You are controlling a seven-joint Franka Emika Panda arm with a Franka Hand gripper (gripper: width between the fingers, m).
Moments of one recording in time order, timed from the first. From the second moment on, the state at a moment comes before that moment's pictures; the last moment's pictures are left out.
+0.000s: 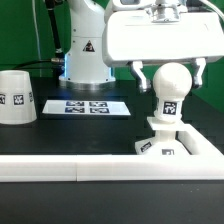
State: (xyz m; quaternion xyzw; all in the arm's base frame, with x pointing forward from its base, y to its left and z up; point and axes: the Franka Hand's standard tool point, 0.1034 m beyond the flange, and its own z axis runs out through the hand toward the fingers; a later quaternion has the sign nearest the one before) arm 0.591 0.090 0.114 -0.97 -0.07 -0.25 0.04
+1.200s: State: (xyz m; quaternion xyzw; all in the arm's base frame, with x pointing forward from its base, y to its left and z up) arm 0.588 0.085 0.144 -0.99 -0.08 -0.11 0.07
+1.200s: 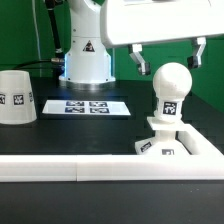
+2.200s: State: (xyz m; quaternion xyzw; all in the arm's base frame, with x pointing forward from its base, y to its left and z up) arm 0.601 0.090 0.138 -0.99 -0.13 0.02 0.07
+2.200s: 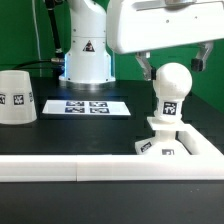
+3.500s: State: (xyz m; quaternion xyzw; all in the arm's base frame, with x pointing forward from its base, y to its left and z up) arm 0.600 0.087 0.122 -0.98 -0.17 0.00 0.05
